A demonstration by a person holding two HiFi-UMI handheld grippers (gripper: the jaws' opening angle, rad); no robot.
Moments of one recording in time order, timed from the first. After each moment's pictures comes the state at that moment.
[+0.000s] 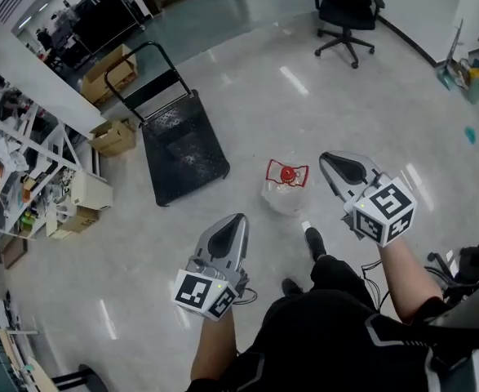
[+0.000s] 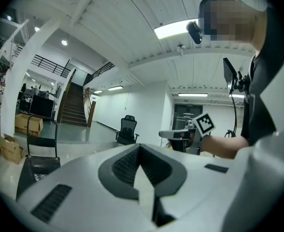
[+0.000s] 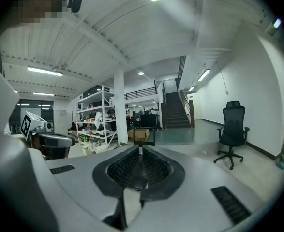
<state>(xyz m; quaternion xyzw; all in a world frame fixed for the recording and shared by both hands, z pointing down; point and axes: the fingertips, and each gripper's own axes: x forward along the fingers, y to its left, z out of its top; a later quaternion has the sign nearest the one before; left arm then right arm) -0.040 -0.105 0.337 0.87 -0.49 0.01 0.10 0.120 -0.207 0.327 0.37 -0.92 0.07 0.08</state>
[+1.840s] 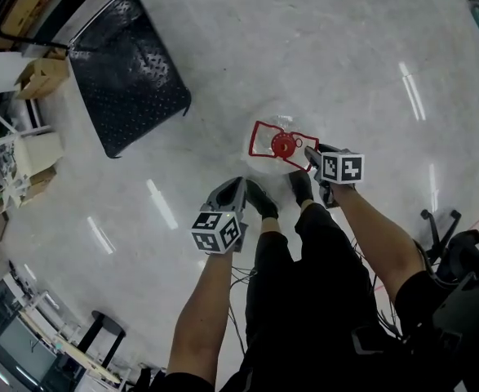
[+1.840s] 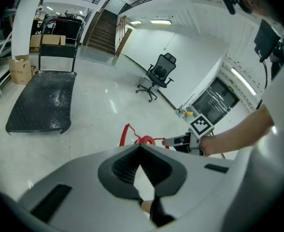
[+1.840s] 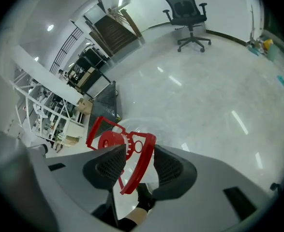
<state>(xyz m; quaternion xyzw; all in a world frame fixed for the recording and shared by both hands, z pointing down) -0.070 -0.359 0.826 0.73 -0.46 0.21 0.45 0.134 -0.420 0.935 0.42 -0.67 0.53 0.31</state>
